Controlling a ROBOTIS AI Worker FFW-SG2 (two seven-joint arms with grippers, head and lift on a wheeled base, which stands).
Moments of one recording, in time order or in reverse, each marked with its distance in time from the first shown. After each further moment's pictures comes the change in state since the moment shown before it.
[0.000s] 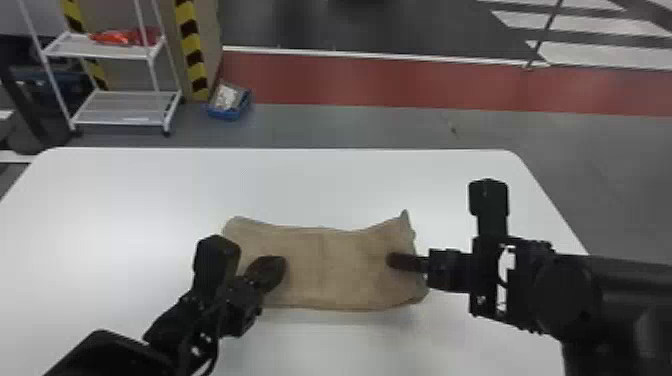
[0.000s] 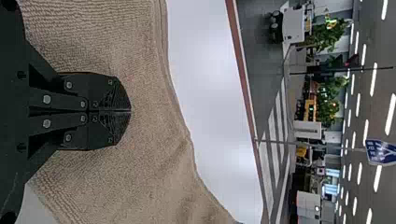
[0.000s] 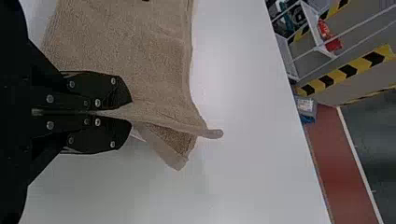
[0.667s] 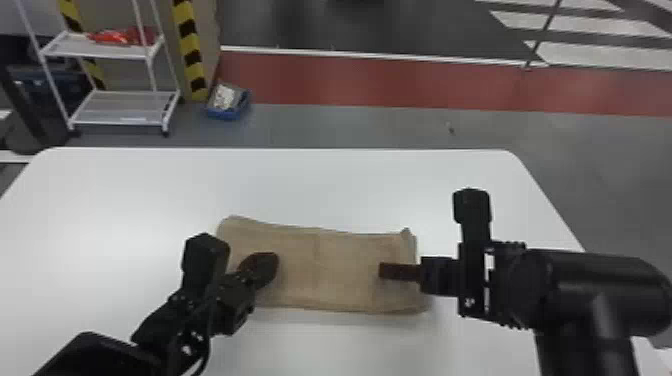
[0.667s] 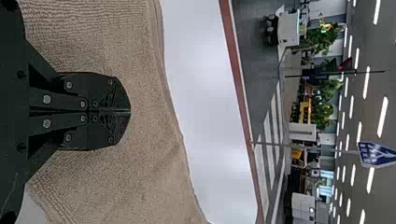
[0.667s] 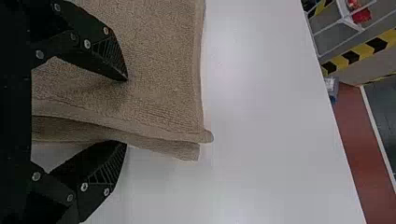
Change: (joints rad) left arm 0.013 0.006 0.028 -0.020 0.007 -0.016 0.000; right arm -0.048 0.000 0.032 0.152 0.060 -0.021 -0.056
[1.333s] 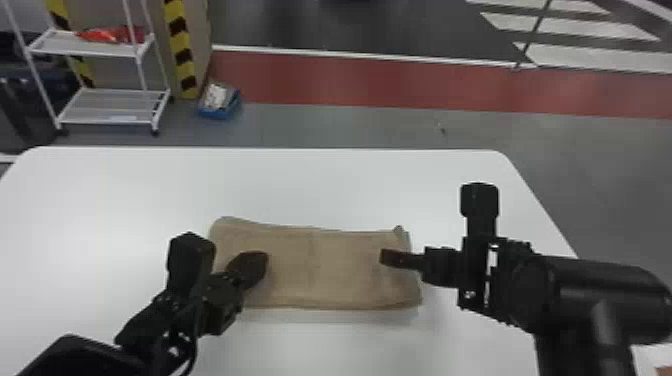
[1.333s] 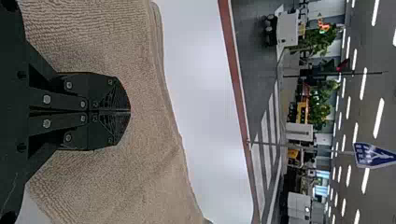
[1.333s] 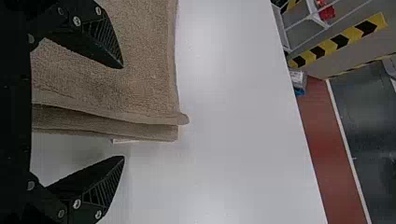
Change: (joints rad) left arm 0.002 0.006 0.009 -0.001 0.019 -0.010 -0.003; right arm 0.023 0.000 -0.040 -0.017 -0.003 -0.108 -0.016
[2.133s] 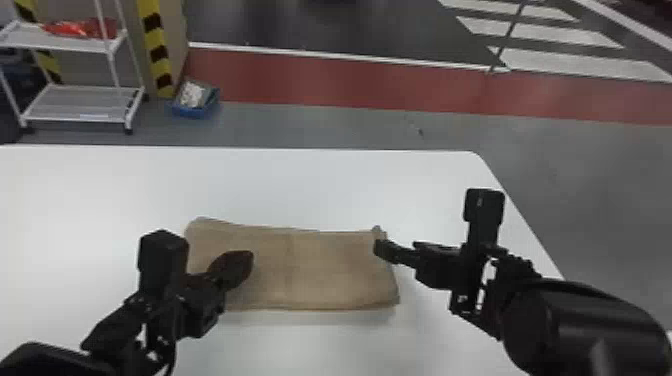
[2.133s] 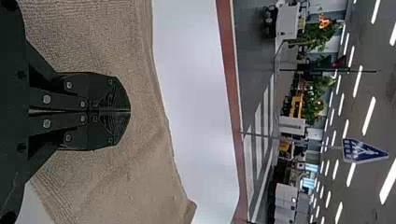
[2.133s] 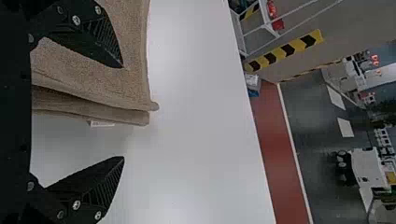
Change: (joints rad) left arm 0.009 0.002 -0.001 -0.045 0.066 0.028 -0.015; right arm 0.122 0.000 -0.046 -0.094 -0.025 -0.210 0.025
